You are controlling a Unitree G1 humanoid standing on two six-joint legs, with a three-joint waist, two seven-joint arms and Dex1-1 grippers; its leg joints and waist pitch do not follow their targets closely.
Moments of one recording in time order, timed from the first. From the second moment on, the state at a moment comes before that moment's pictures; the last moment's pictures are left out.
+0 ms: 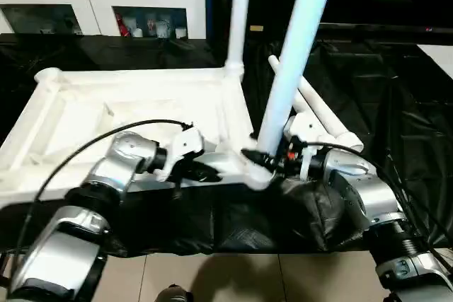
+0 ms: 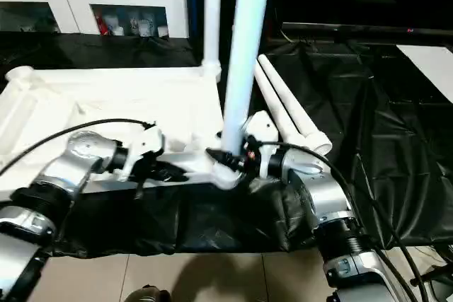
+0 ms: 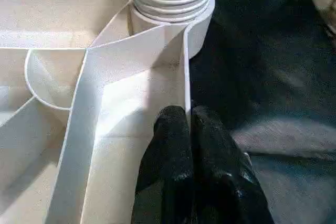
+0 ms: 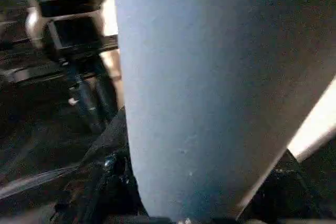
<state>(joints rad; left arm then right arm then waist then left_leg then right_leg) -0.71 0.40 -0.29 0.85 0.02 -0.09 -1.37 -0.46 -0.29 0.17 0.39 0.20 0.14 1.00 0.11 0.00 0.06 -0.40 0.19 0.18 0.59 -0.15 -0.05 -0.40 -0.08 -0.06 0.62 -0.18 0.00</state>
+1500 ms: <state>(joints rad) -0.65 0.30 -0.24 0.61 0.03 0.22 -1.00 -0.70 -0.09 0.02 0.84 0.13 0.01 0.60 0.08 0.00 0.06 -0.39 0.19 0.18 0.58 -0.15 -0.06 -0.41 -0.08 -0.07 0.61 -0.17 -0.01</state>
